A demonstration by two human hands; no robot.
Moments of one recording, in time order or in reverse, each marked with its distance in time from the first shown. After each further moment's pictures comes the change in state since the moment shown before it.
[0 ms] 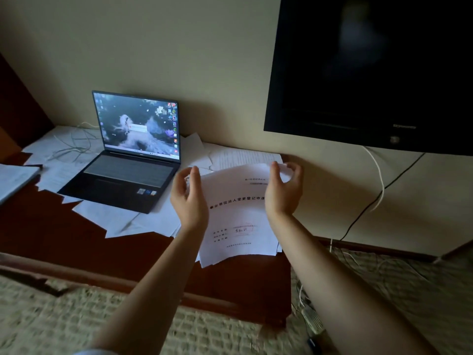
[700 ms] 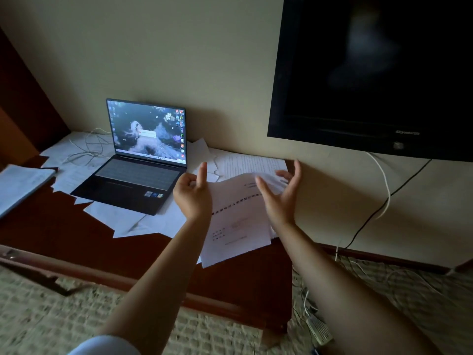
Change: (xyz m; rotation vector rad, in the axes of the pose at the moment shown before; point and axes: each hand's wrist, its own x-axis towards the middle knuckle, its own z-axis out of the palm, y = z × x) left_hand 0.013 0.001 0.012 0.166 0.112 -0.037; right_hand 0.003 0.026 -0.016 0.087 -0.359 -0.194
